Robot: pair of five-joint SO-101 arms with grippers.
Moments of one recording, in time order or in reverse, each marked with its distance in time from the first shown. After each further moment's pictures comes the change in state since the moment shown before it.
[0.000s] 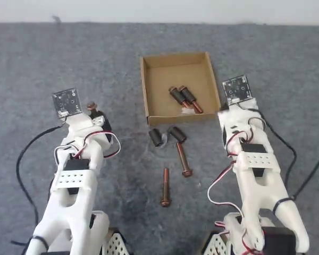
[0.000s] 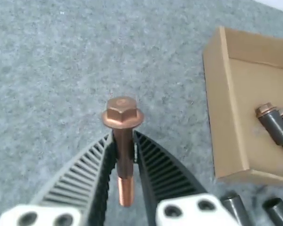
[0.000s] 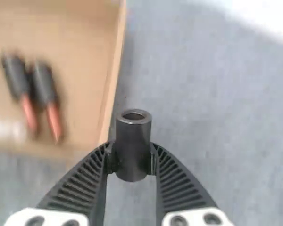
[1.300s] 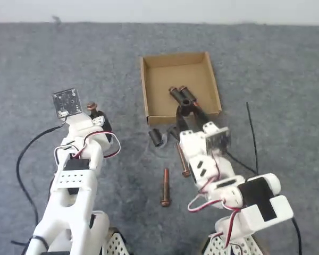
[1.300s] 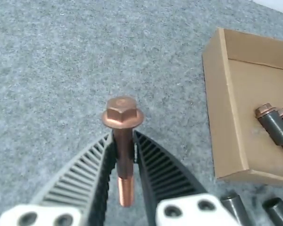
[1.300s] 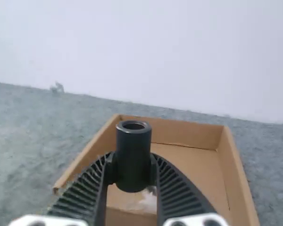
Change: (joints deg) left arm 0.0 0.0 0.0 0.0 0.0; right arm -21.1 27.3 23.5 -79.7 -20.5
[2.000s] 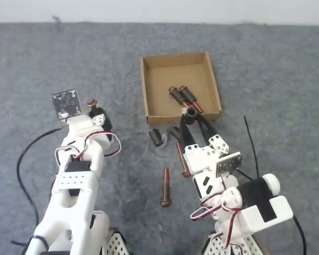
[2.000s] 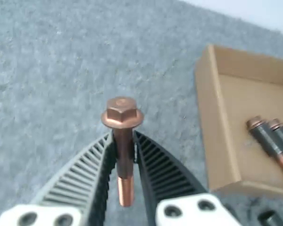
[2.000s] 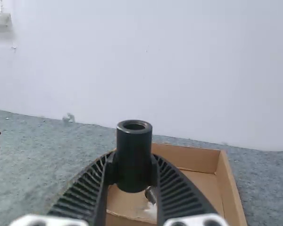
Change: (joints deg) left arm 0.4 0.0 1.9 -6.8 0.0; right arm -0.3 -0.1 9.3 -16.4 -0.4
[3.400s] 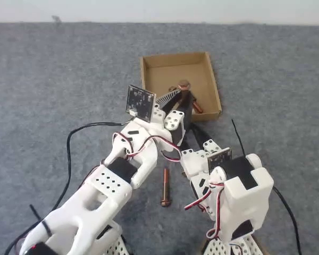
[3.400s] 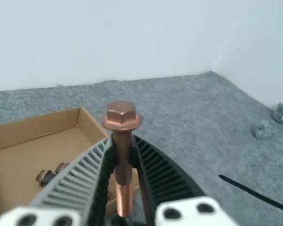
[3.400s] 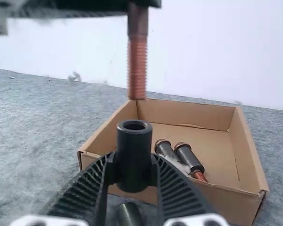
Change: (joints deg) left arm 37.4 -0.4 -12.8 -7.2 -0.1; right arm -1.8 16.2 -4.0 -3.2 -0.1
